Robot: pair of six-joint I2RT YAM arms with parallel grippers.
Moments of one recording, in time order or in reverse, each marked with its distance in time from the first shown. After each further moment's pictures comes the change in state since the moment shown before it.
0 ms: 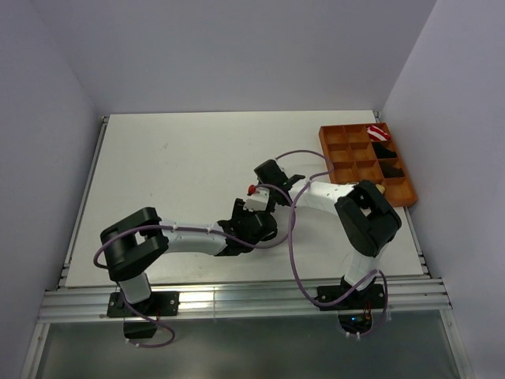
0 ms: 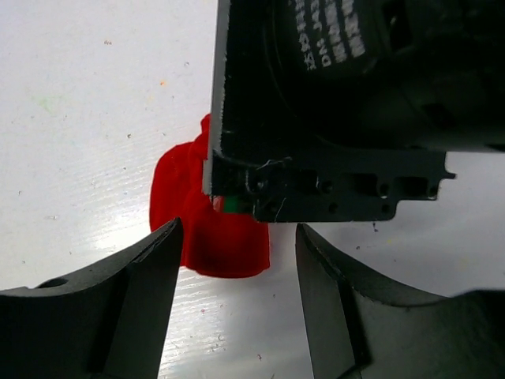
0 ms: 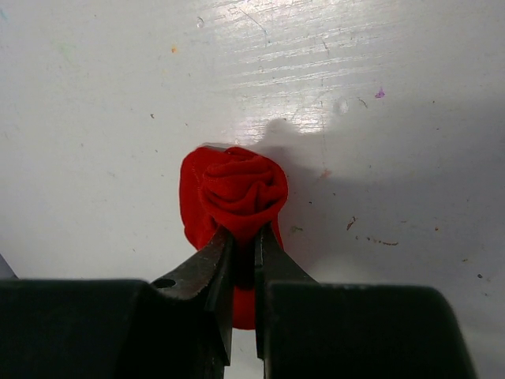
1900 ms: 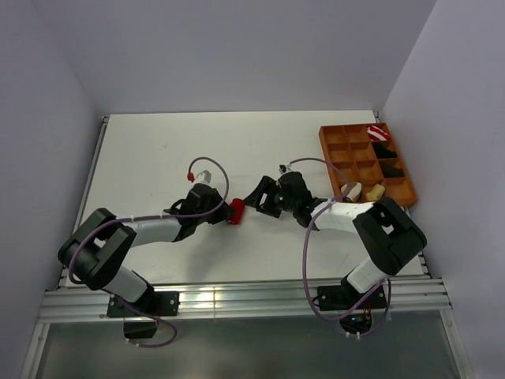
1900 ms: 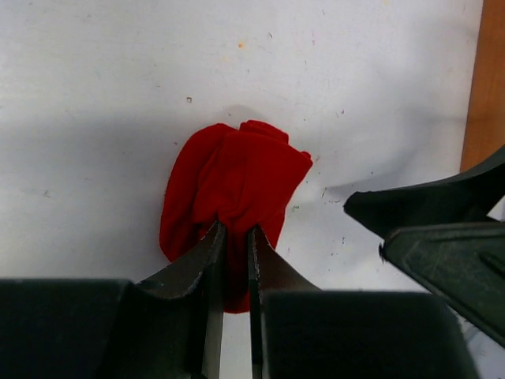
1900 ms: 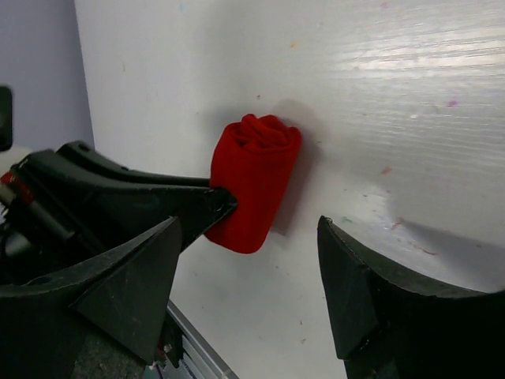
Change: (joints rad) left arm 0.488 -0.193 -0.310 0.248 0.739 -0.392; right arm -0.076 -0.212 -0.389 0.586 -0.180 -0.001
